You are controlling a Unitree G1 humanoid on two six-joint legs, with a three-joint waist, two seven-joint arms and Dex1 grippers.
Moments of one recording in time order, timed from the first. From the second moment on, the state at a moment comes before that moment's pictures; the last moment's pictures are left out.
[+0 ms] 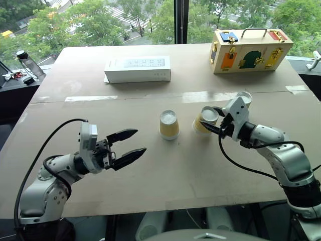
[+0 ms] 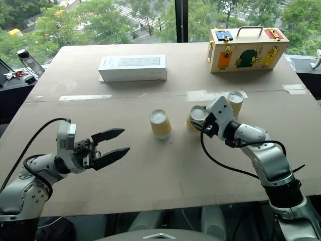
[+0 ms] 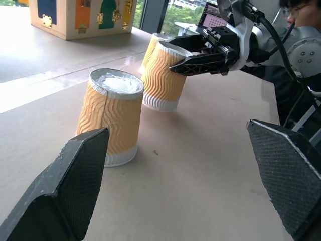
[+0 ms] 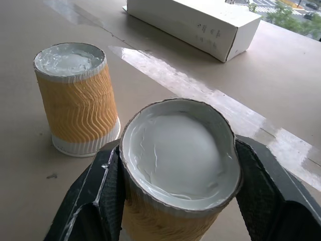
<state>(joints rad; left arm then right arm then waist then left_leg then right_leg) 0.11 0.66 0.33 -0.31 -0.77 0.41 -1.14 -0.34 -0.53 0.17 -0.35 0.33 0.55 0.57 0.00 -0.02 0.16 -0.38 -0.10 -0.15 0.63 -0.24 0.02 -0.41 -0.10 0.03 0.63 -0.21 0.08</state>
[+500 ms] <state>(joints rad) 0.18 0.67 0.40 -0.26 -0.75 0.30 -1.20 -0.41 -0.42 0.27 -0.29 0.25 0.53 0.63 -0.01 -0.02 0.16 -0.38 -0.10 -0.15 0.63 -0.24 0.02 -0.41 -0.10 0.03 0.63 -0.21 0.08</state>
